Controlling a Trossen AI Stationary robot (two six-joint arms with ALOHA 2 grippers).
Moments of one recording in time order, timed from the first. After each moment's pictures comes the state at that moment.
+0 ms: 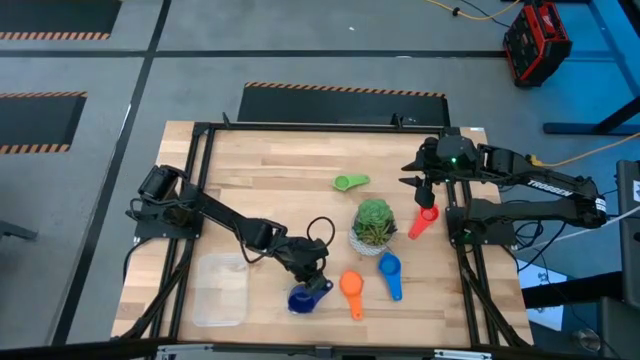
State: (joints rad) left arm -0.34 1.79 1.11 0.11 0.20 -1.18; right arm -0.29 0.81 0.88 -0.77 0.00 -0.04
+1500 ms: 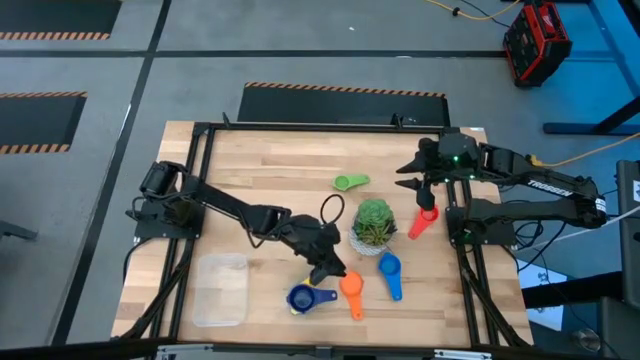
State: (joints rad) left arm -0.24 1.78 1.17 0.22 0.22 -0.72; right arm -0.29 0.81 0.88 -0.69 -0.13 -0.06
